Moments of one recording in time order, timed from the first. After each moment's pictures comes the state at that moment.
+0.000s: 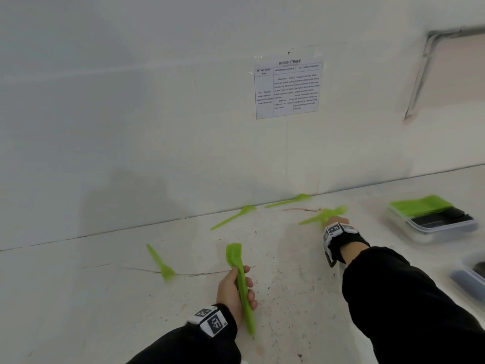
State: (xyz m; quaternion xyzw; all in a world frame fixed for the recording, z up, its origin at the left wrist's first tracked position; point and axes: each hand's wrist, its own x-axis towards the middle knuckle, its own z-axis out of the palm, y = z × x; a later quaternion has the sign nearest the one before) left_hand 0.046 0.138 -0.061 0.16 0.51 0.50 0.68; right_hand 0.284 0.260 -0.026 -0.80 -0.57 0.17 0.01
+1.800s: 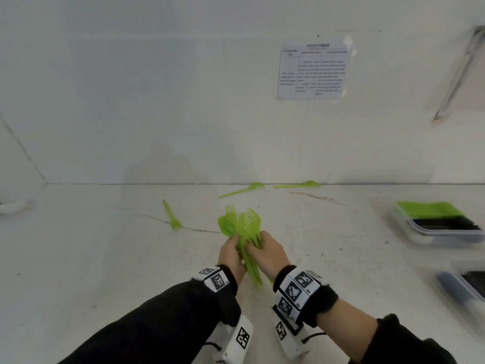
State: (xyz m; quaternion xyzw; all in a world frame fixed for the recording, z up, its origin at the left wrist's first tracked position) left_hand 0.083 0.108 -0.042 0.11 0.50 0.58 0.63; right_hand 0.172 0.120 -0.037 -0.56 -0.63 0.45 0.29
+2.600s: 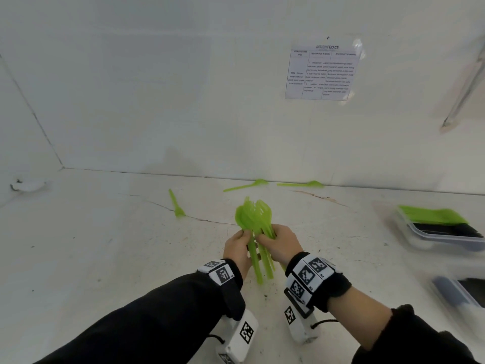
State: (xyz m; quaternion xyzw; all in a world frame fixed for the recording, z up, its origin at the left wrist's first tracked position) left_hand 0.104 0.089 -0.041 0.19 0.51 0.60 0.58; right_hand 0.202 0.125 -0.030 -0.53 -0.67 0.43 0.28
